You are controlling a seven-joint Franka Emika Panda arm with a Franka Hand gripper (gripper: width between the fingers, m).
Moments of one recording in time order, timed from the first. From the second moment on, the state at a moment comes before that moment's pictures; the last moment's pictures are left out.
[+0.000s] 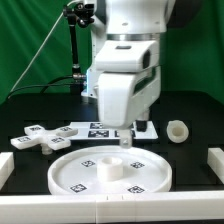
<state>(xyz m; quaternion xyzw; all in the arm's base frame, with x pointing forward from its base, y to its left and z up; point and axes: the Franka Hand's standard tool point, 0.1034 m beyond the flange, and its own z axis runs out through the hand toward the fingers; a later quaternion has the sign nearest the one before) 0.547 -0.010 0.057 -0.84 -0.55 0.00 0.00</state>
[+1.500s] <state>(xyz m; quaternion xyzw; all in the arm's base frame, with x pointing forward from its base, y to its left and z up) 0.551 -0.039 0.010 -0.84 -0.54 0.01 0.02</state>
